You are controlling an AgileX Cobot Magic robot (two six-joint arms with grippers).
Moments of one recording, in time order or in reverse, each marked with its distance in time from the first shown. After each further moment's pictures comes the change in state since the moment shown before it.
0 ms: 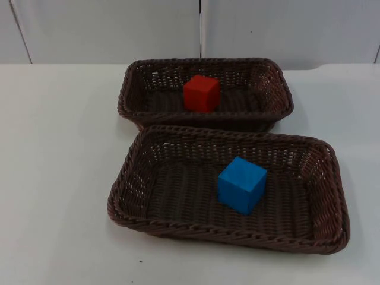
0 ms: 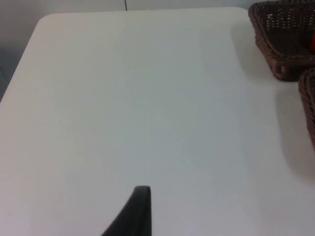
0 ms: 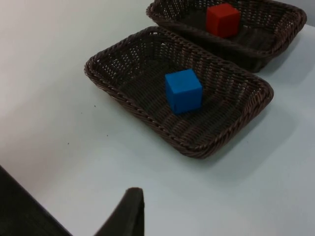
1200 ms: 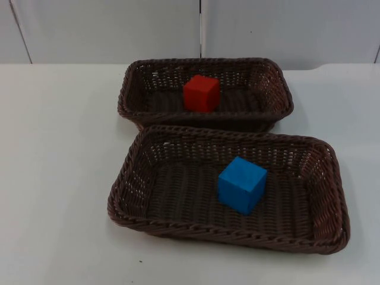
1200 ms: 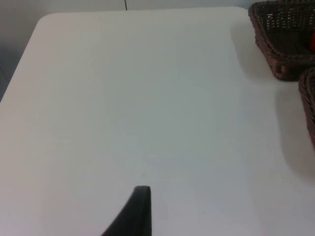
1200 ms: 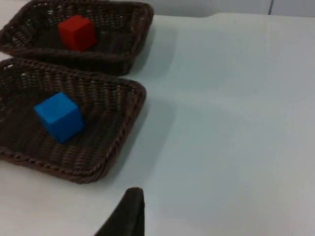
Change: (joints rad) right arm -0.485 0.000 0.000 0.002 -0.004 0.015; left arm 0.000 0.000 0.000 0.000 0.001 0.000
